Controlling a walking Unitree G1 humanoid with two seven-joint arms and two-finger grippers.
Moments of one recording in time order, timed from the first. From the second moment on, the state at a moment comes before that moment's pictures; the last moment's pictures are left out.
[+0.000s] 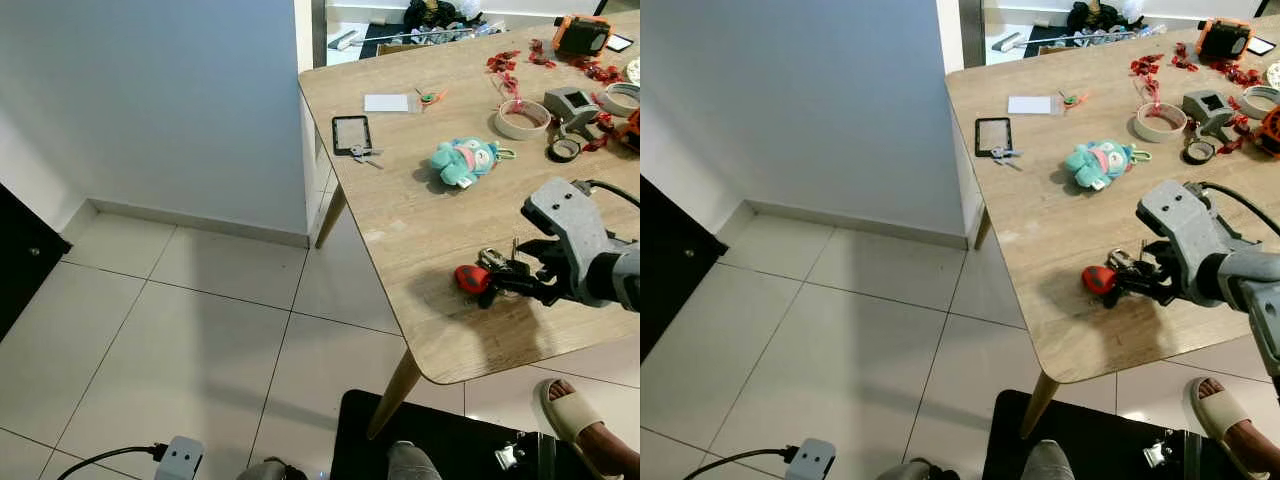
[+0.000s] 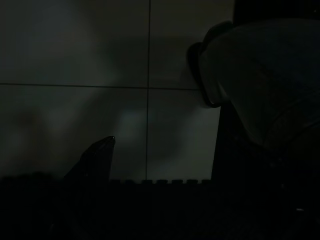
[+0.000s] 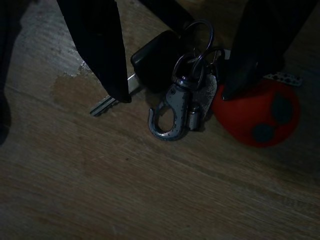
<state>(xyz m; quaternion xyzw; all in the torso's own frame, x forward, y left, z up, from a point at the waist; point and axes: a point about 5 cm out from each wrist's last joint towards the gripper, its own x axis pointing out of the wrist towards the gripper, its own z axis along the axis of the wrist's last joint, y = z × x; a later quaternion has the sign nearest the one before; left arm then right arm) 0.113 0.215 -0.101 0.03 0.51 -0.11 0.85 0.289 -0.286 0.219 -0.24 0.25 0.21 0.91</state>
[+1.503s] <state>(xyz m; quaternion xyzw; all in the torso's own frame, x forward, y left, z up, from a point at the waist) 0.112 0.214 -0.101 0.03 0.51 -0.12 0.85 0.309 -0.284 0.229 -0.22 0.17 0.15 0.95</state>
